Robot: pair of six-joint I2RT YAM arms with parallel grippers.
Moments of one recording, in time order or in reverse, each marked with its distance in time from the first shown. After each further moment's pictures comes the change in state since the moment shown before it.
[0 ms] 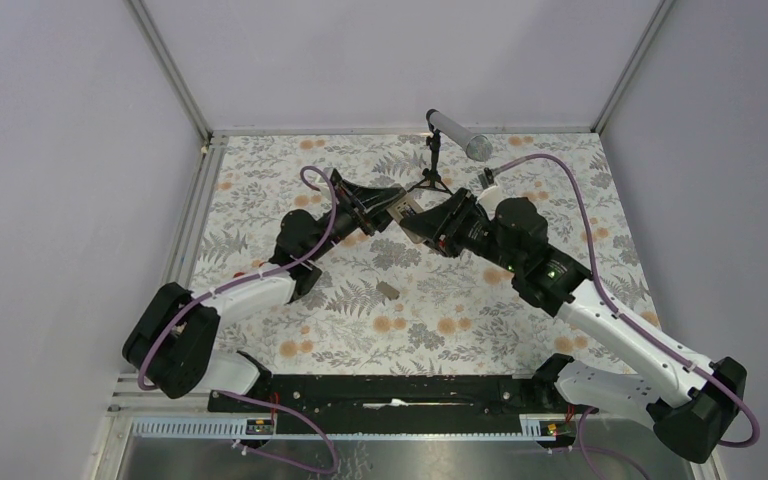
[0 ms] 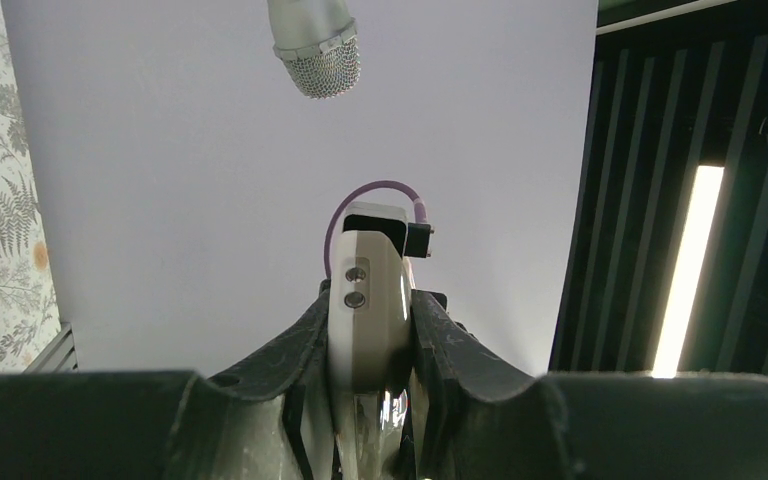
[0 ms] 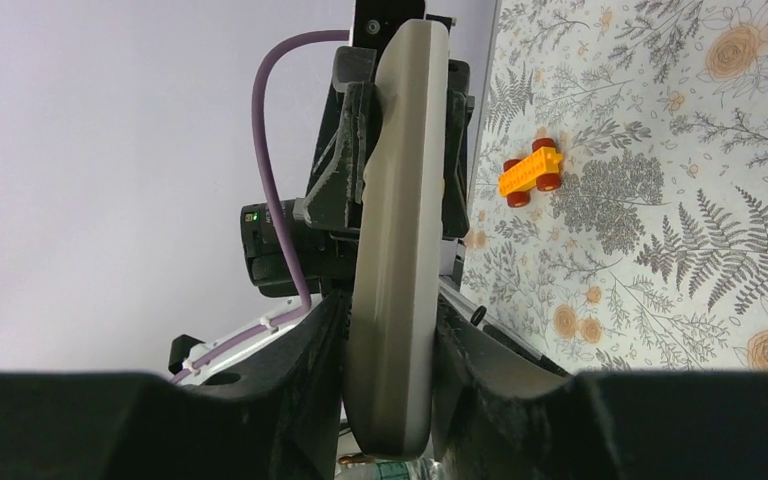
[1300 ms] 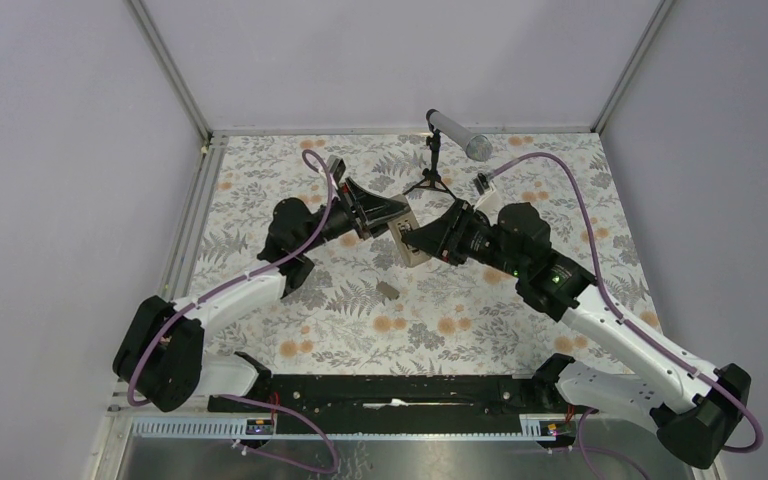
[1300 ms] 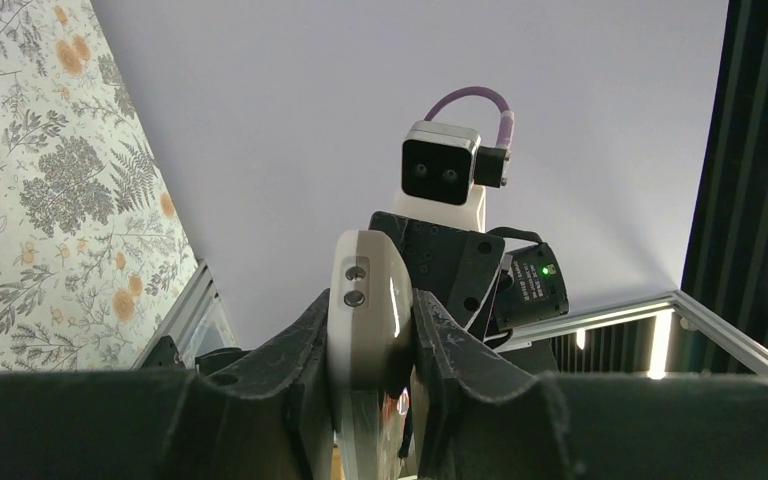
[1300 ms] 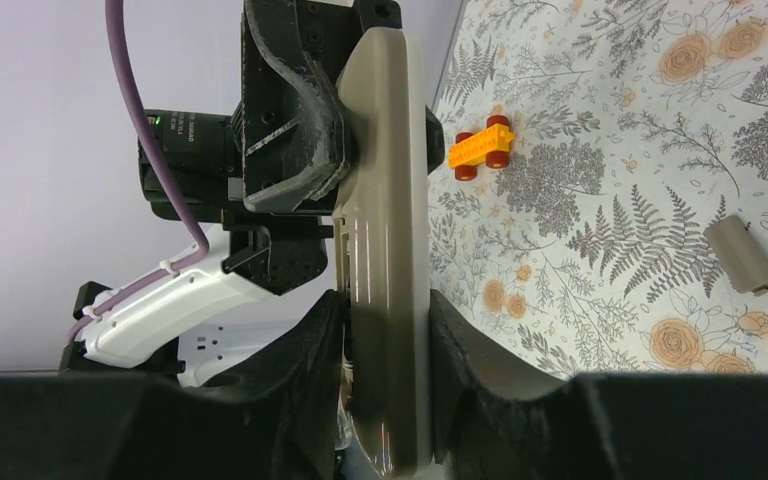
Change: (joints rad) left arm 0.041 -0.076 0.057 -0.208 0.243 0.309; right arm 0.000 -0.038 -0.036 -0.044 -0.079 -0.201
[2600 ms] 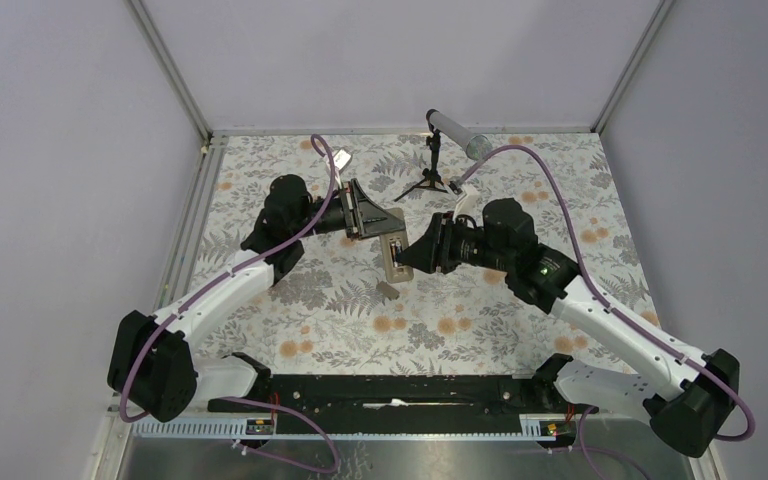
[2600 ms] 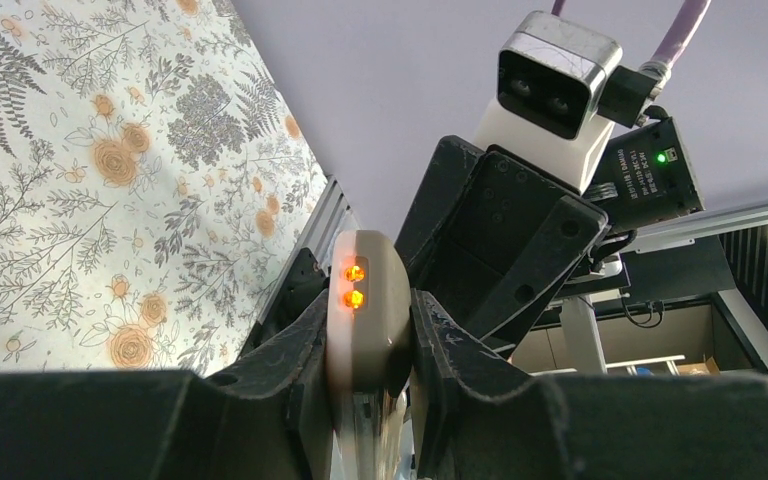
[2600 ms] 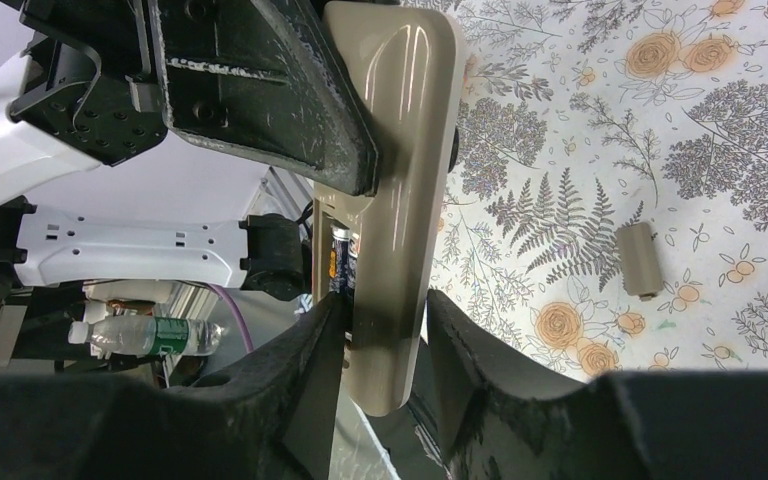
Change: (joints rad) left arm 0.060 -0.055 0.158 -0.458 0.245 0.453; right arm 0.000 0.069 0.026 -0.060 -0.145 -0.364
